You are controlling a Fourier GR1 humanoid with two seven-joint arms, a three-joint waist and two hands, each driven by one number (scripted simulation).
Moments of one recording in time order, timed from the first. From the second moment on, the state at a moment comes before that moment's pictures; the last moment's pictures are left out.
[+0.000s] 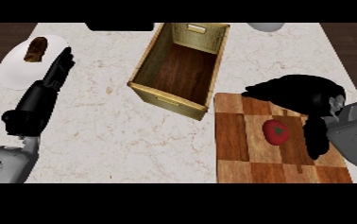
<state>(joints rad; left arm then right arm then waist) -0.20 0.54 -0.18 -1.55 0.13 0.16 -0.03 -0.60 -0.72 0.47 -1.63 0.32 0.97 0.29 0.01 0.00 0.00</state>
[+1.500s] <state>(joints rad) -0.20 0.40 -0.01 -1.56 -0.02 0.01 0.01 -0.39 -0.56 0.41 -1.37 0.90 0.71 -0.17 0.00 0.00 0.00</state>
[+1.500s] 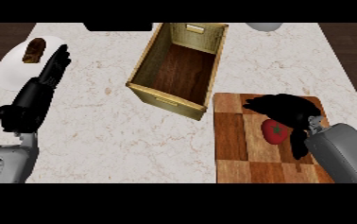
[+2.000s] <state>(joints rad) -0.22 0.36 0.02 -1.56 -0.06 -0.03 0.02 -0.37 -0.53 0.37 -1.30 1.02 0.69 -0.23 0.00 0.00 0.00</state>
